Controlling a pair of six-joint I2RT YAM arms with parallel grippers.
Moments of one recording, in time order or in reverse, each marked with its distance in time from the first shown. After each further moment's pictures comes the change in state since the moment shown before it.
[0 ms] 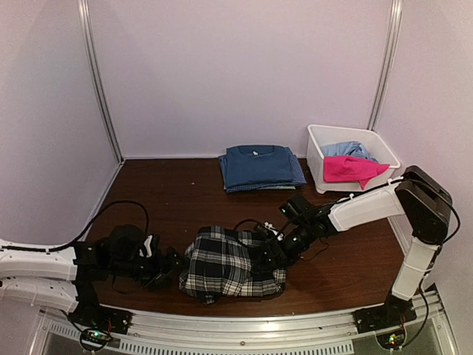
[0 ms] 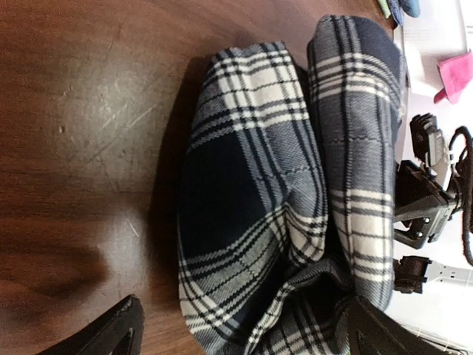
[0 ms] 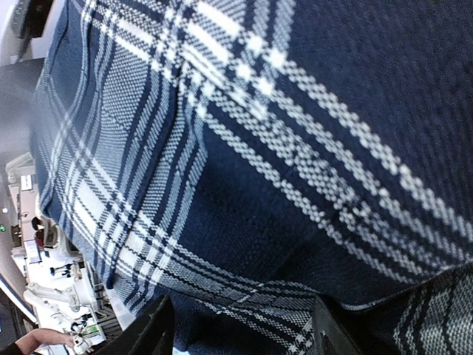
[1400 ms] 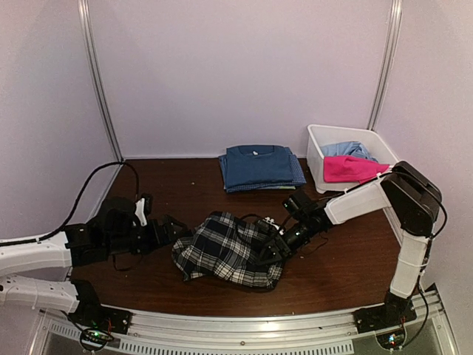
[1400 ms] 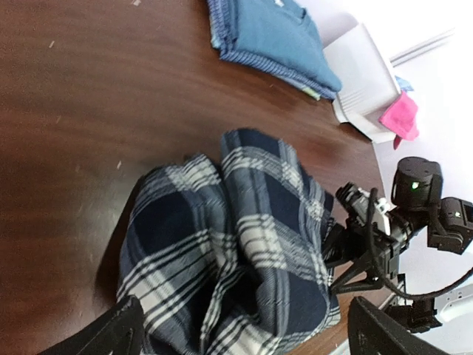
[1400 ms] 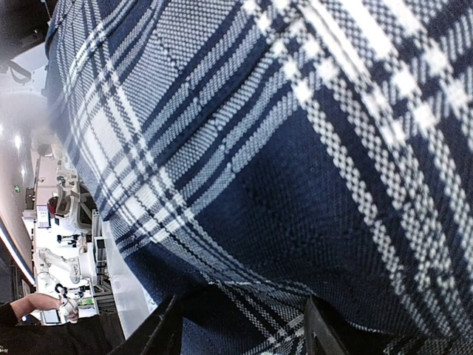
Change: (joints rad) left arm 0.100 0.047 0.179 0.078 -0.217 0.352; right arm -0.111 0.129 0.046 0.012 -0.186 -0.208
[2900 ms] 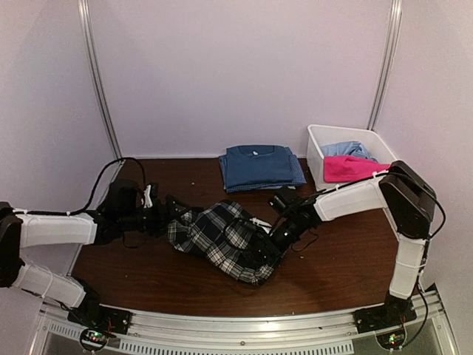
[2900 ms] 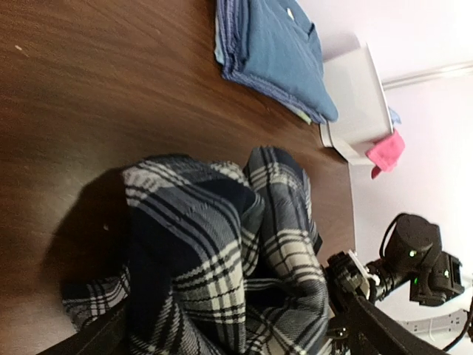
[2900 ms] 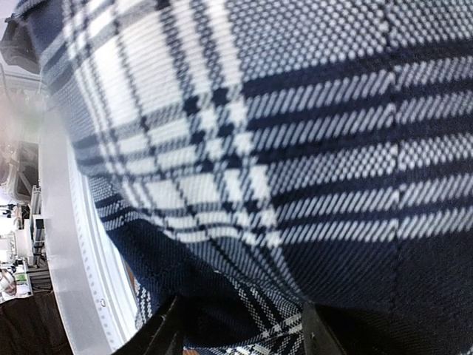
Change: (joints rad) left arm 0.301 0.350 0.026 0.357 0.428 -0.026; right arm 0.095 0.031 0.144 -0.152 0.193 -0.167
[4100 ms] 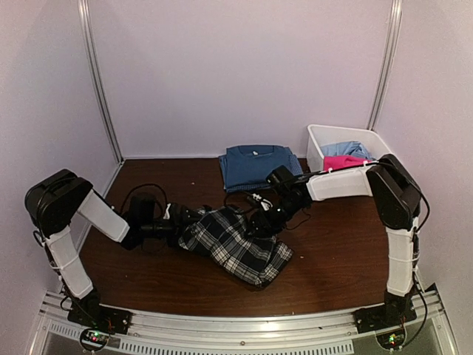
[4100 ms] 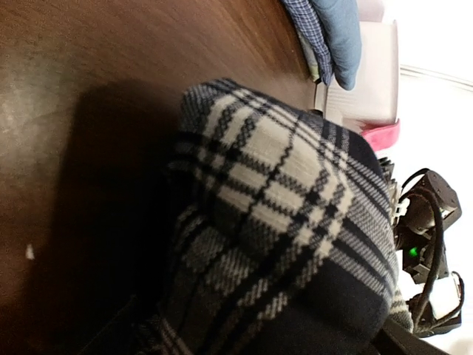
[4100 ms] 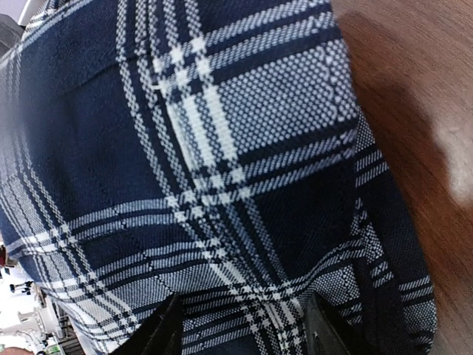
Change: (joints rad) left arm 0.063 0.495 0.012 0.470 0.306 -0.285; right arm -0.107 0.124 0.283 -0.077 0.072 0.200
